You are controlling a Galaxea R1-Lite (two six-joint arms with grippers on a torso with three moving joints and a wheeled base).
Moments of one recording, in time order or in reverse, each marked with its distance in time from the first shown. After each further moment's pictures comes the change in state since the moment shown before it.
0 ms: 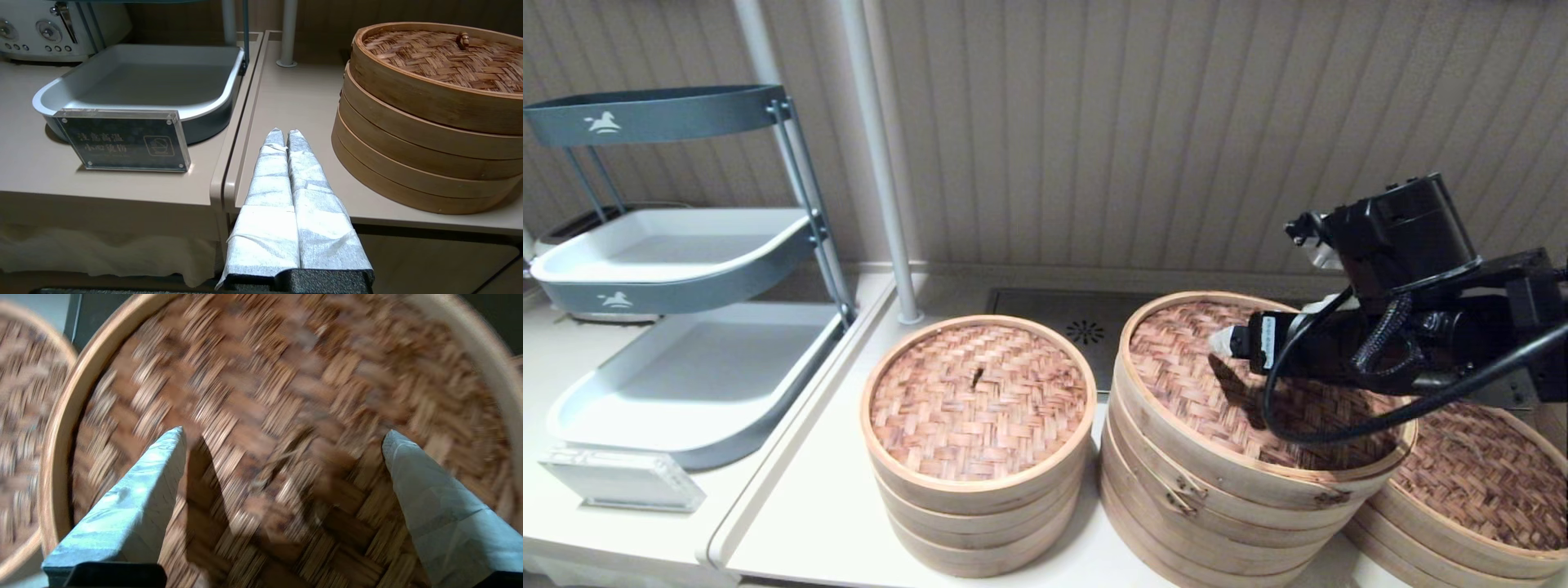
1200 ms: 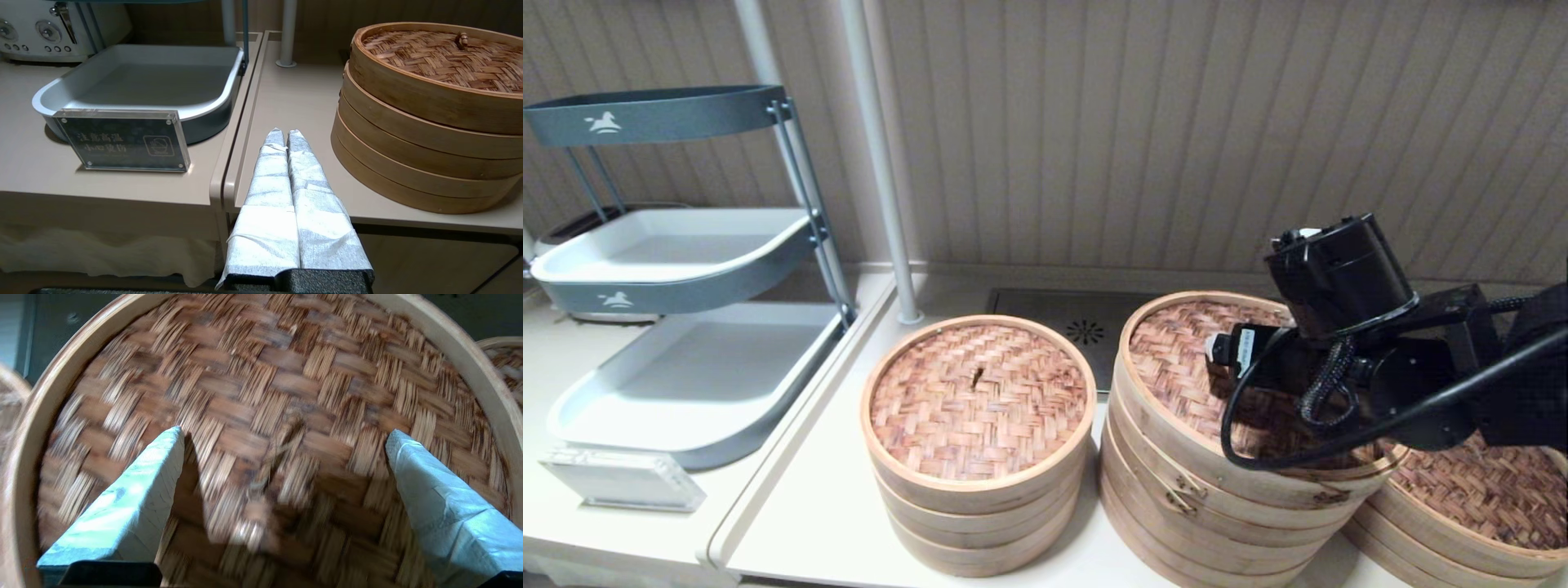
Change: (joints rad) left arm 0.000 0.000 0.000 0.001 -0.001 0.000; right arm 0.107 0.049 0.043 -0.062 -0.277 0.117
